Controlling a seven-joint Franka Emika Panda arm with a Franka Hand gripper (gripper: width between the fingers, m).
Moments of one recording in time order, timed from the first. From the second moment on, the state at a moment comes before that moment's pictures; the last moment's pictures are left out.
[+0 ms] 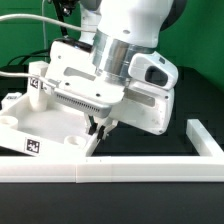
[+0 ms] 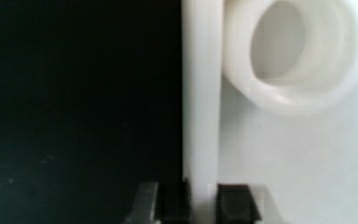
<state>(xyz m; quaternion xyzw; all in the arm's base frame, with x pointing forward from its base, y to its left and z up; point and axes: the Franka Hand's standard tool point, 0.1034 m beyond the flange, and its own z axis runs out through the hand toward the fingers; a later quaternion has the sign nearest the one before) 0.582 -0.019 0.031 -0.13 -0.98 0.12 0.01</state>
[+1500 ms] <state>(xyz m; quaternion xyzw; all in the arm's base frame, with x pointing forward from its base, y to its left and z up) 0.570 0.000 0.021 -0.01 -1.00 0.06 -0.02</state>
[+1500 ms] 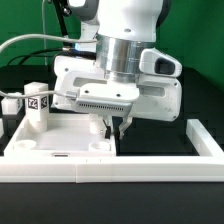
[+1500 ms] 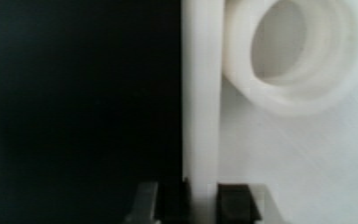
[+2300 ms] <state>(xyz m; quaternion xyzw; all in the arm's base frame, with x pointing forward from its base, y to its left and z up) 0.570 0.011 0.021 -0.02 -1.00 0.06 -0.02</state>
